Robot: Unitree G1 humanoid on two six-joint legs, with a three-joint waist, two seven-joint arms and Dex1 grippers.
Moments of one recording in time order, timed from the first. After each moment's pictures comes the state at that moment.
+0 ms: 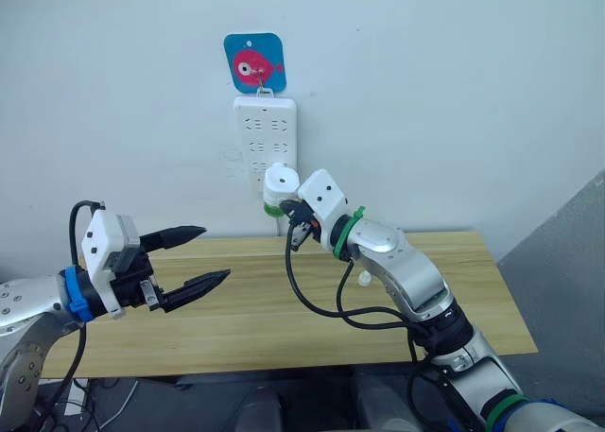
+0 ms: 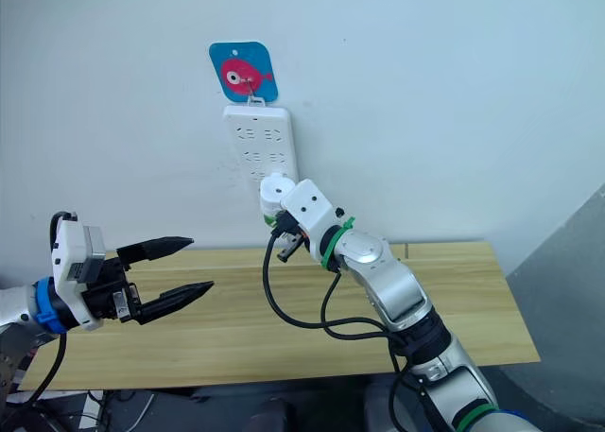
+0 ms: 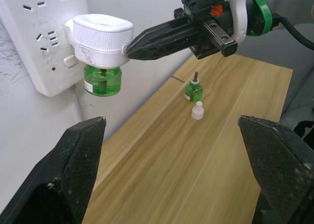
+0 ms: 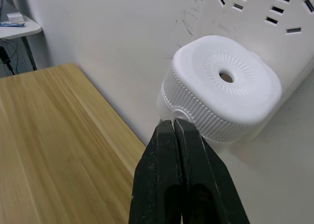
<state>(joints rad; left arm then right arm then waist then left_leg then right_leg) 0.14 0.84 0.51 -0.47 -0.70 0.52 -1.04 -0.60 -0.07 0.40 -0.15 0.08 0.64 0.40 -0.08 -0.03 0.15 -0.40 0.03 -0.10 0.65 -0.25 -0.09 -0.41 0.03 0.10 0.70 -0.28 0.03</state>
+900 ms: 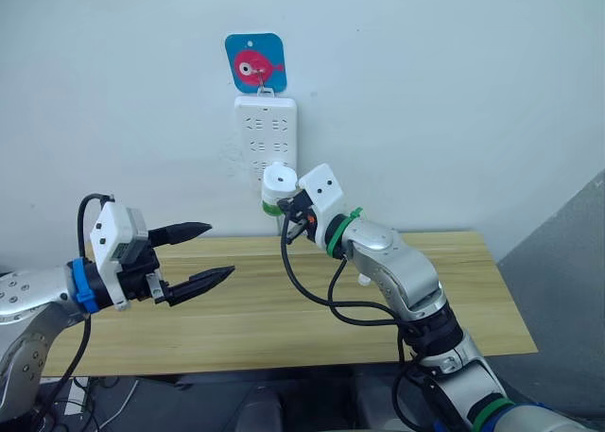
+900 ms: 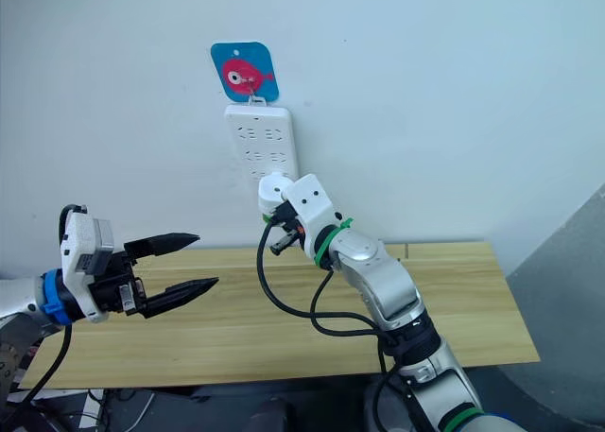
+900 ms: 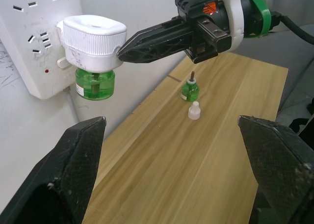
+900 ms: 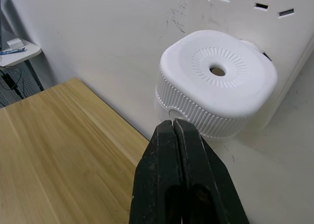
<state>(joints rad) 0.09 0.87 0.47 -0.47 -0.71 0.56 -1.02 -0.60 0.03 0.33 -0.15 0.12 0.75 0.32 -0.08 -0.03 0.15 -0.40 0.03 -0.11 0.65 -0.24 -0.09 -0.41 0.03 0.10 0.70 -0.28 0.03</state>
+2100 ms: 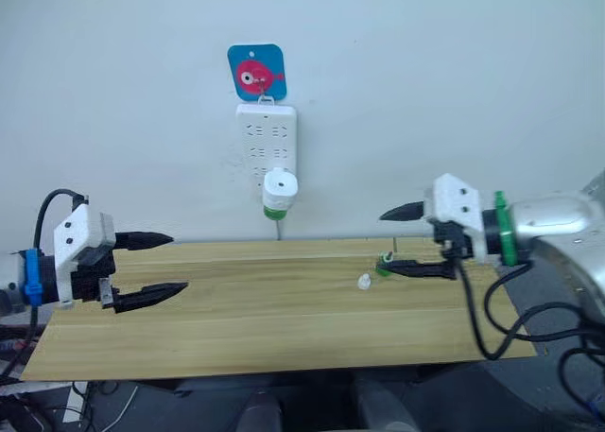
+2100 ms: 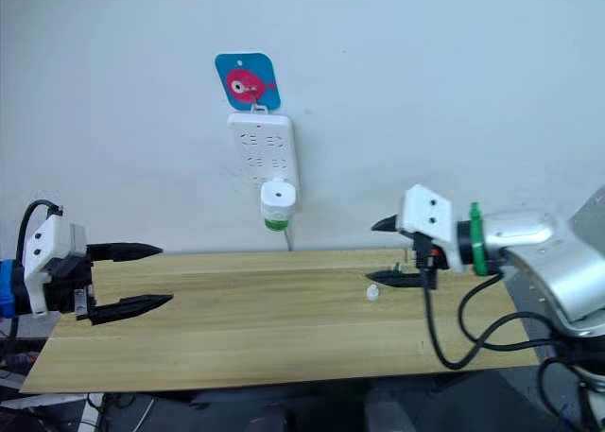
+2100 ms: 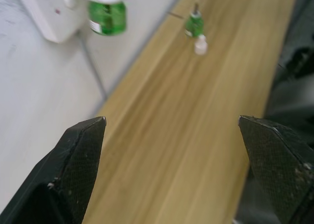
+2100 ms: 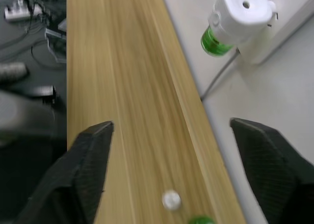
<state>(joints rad) 0.12 1.17 0.48 -0.18 -0.54 0.44 -1.32 -0.48 -1.01 0.04 -0.52 0.46 0.69 1.18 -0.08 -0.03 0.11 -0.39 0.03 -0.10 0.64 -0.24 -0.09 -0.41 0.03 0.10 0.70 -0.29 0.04</state>
